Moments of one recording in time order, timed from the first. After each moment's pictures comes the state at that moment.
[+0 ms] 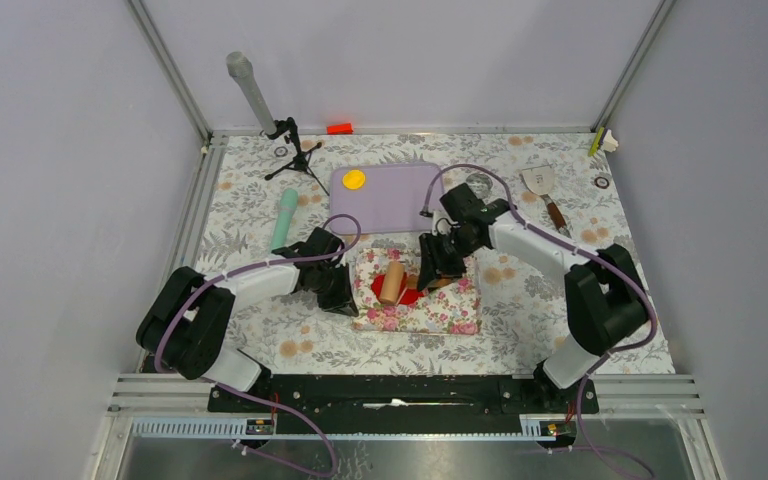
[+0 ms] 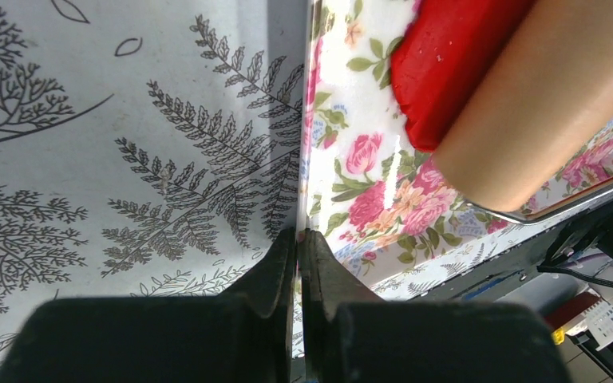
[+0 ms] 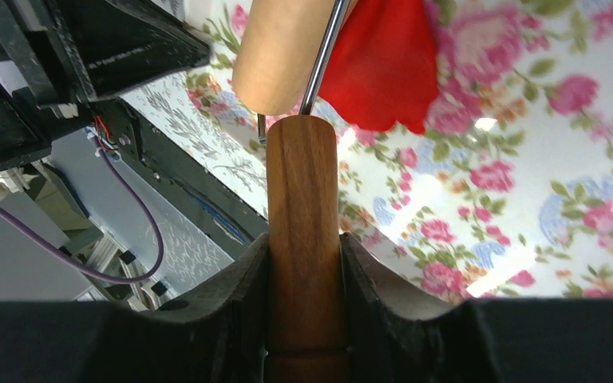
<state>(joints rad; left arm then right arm) -0.53 1.48 0.69 -0.41 0.34 -0.65 0.57 1.67 1.16 -0.76 -0.55 0.35</state>
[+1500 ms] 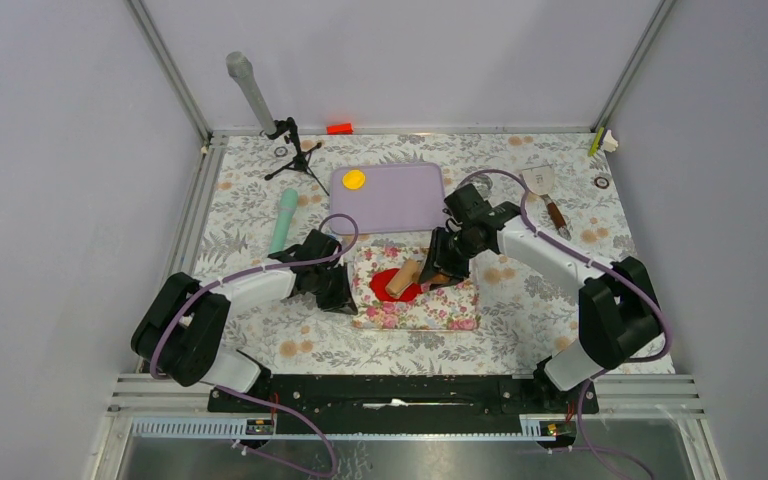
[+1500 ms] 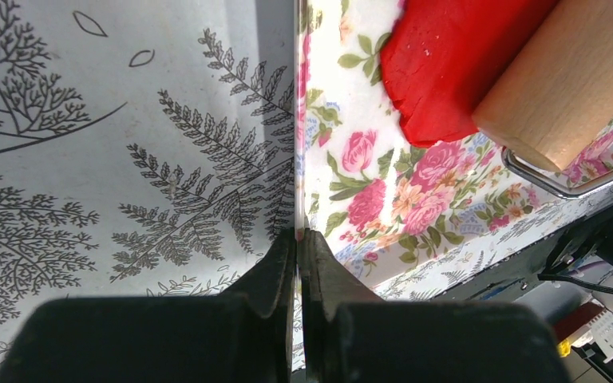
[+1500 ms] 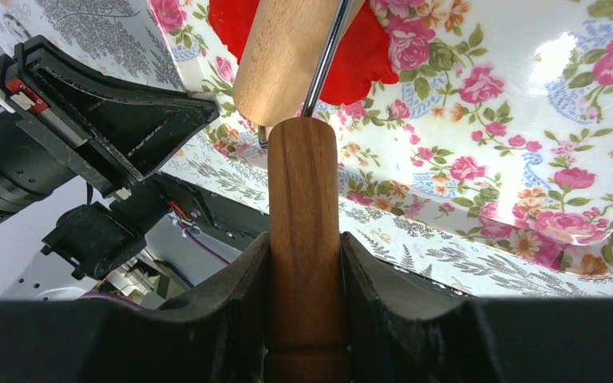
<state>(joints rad) -0.53 1.44 0.65 -0.36 0.33 -0.65 0.54 1.56 1.10 -0.76 -0.42 0.78</state>
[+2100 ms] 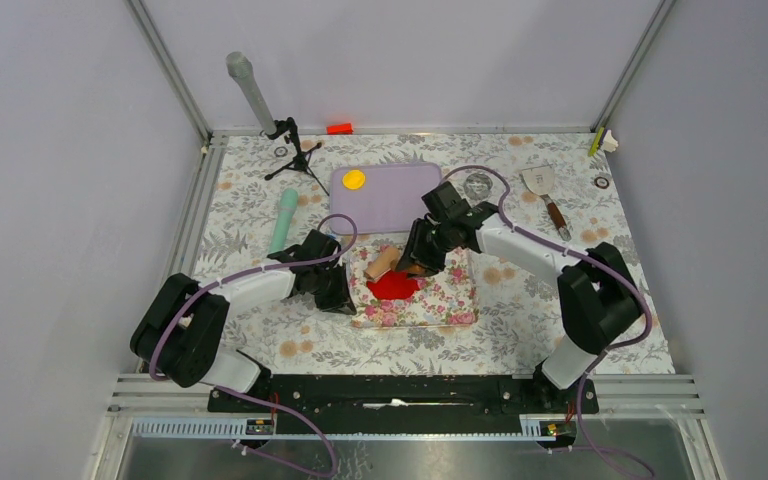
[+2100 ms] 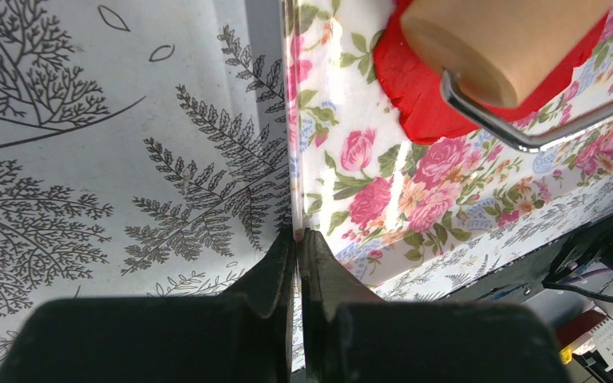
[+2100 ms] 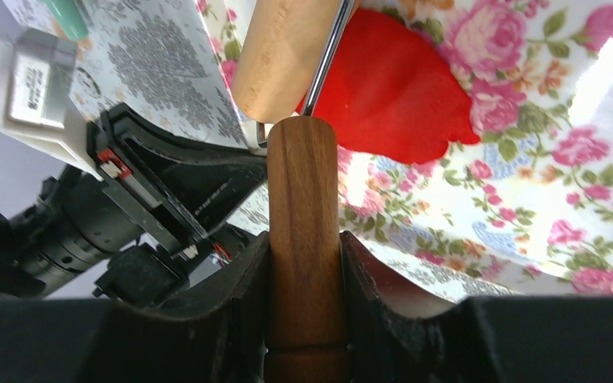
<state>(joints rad) -0.53 1.44 0.65 -0.37 0.31 -0.65 0.64 1.66 1.16 -0.61 -0.36 0.93</state>
